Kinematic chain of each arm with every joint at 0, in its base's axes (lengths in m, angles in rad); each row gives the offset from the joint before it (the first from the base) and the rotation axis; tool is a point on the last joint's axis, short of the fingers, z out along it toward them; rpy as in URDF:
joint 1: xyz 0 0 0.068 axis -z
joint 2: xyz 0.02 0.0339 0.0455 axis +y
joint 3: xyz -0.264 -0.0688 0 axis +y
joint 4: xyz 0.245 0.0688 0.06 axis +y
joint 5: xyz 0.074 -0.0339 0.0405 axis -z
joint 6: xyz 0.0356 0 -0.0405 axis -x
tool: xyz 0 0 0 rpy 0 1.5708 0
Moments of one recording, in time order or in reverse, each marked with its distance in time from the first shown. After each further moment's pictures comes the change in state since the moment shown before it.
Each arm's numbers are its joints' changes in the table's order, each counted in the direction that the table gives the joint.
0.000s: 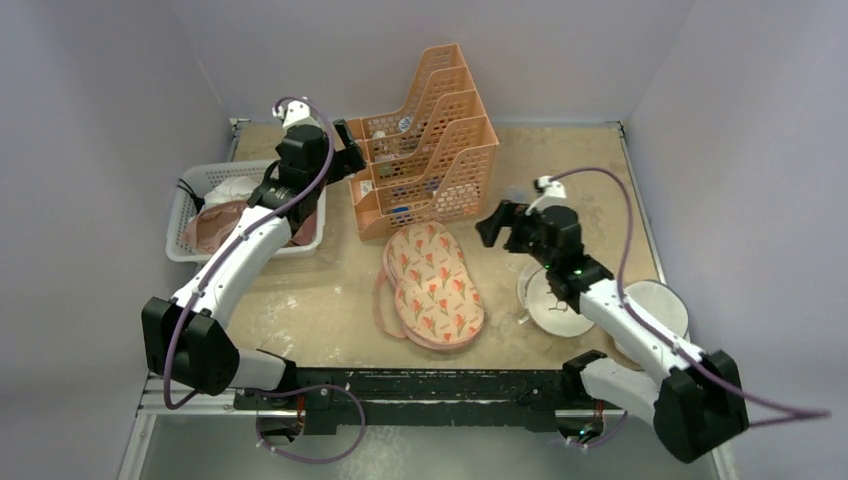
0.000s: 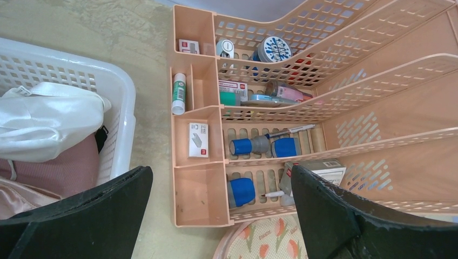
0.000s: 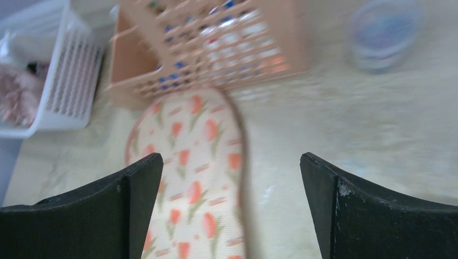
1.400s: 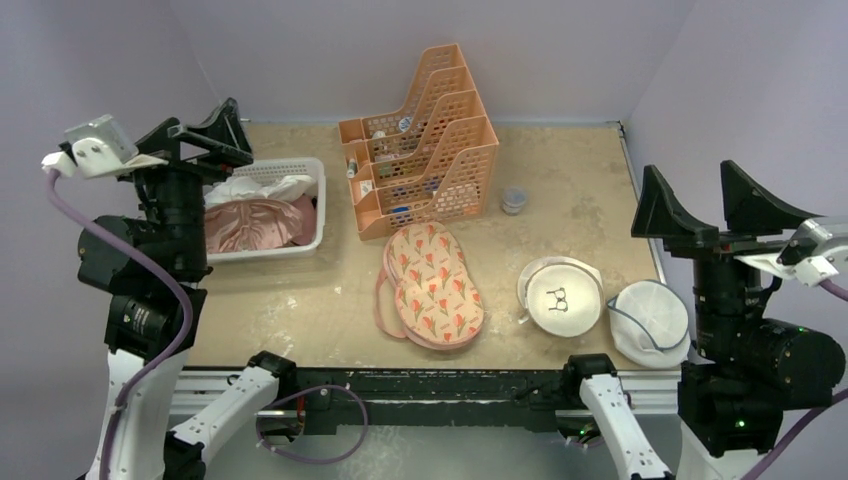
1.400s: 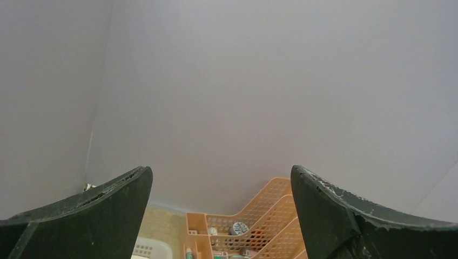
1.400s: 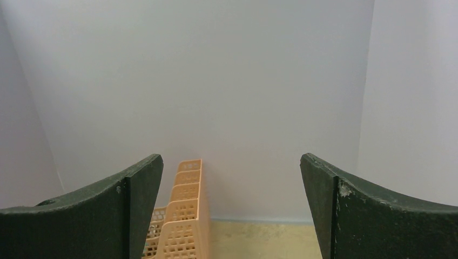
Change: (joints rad) left arm 0.012 -0.592 -0.199 -0.083 -0.166 -0.340; right arm 0.442 -0.546 -0.796 0.406 -0.008 0.417
